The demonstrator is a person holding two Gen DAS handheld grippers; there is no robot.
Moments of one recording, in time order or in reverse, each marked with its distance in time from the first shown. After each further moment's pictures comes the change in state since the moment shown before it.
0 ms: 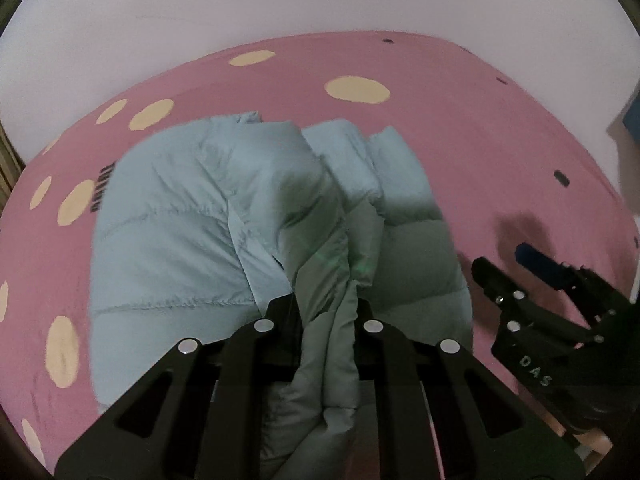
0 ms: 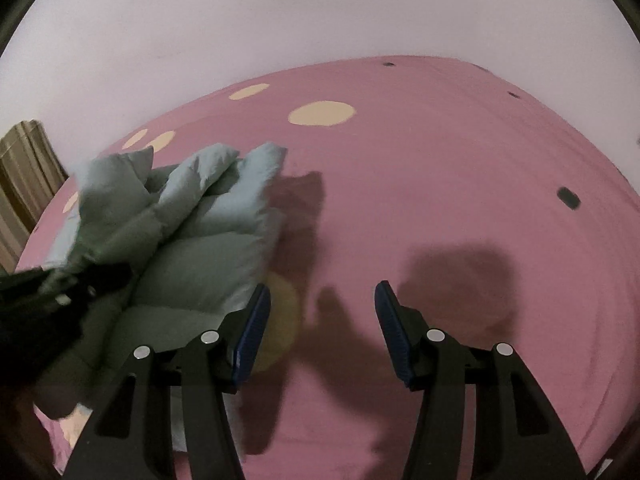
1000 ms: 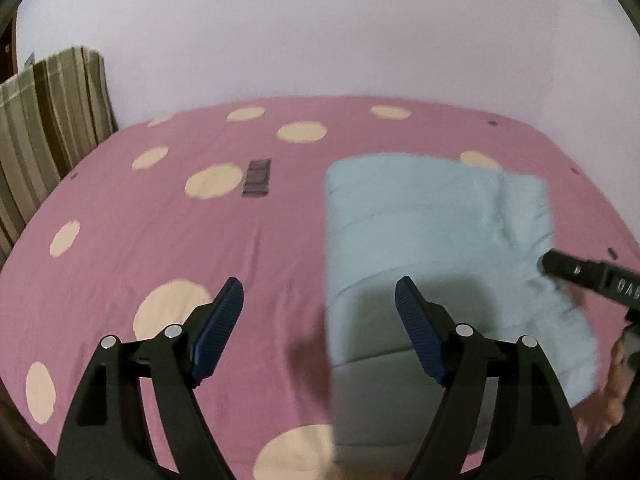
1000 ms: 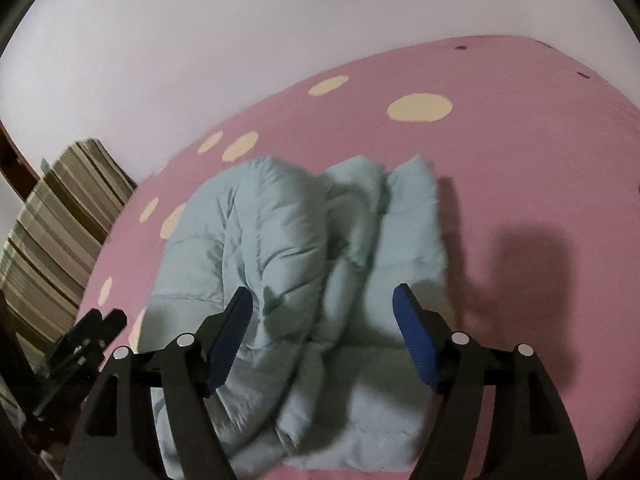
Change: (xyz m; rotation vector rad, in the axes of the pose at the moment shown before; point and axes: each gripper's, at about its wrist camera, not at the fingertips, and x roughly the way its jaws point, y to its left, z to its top) left arm -0.072 0.138 -0.067 -0.260 -0.201 0.206; right arm 0.001 0.076 0.027 0.039 0.080 0.287
